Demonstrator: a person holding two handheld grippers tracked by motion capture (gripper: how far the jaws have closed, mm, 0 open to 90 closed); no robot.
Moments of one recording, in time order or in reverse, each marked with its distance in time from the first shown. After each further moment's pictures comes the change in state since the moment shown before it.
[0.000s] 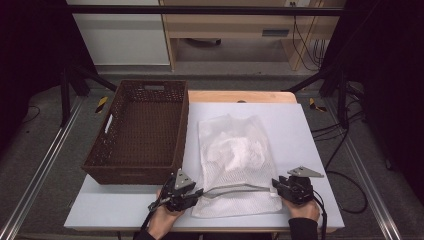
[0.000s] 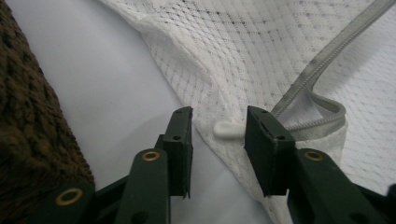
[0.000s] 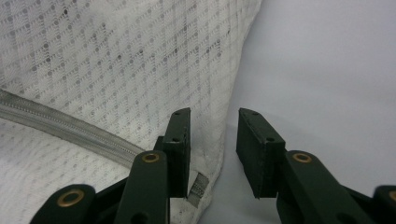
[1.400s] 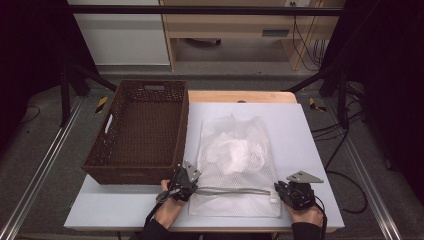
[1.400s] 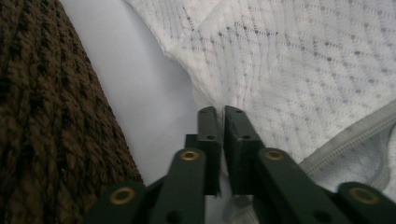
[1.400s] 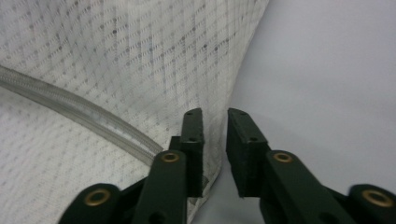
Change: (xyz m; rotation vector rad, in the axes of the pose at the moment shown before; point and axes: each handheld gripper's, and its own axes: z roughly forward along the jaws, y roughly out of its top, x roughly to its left) left arm -0.003 0.025 0.007 0.054 0.225 0.098; right arm 0.011 -0.005 -0.017 0.011 -0.017 -0.047
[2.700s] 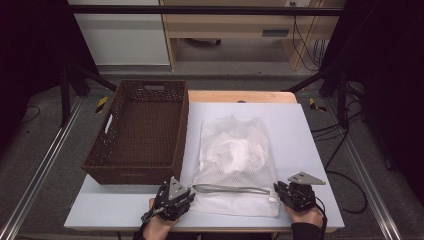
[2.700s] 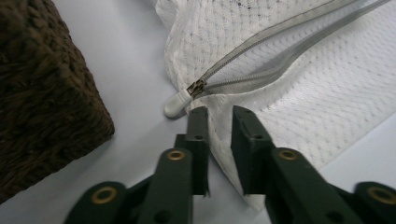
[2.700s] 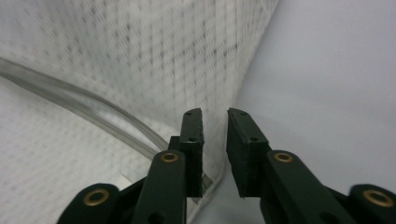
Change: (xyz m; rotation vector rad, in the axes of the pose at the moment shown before) left arm 0.000 -0.048 -0.031 -0.067 -0.177 -0.094; right arm 0.000 -0.002 -0.002 -0.036 0.029 0.005
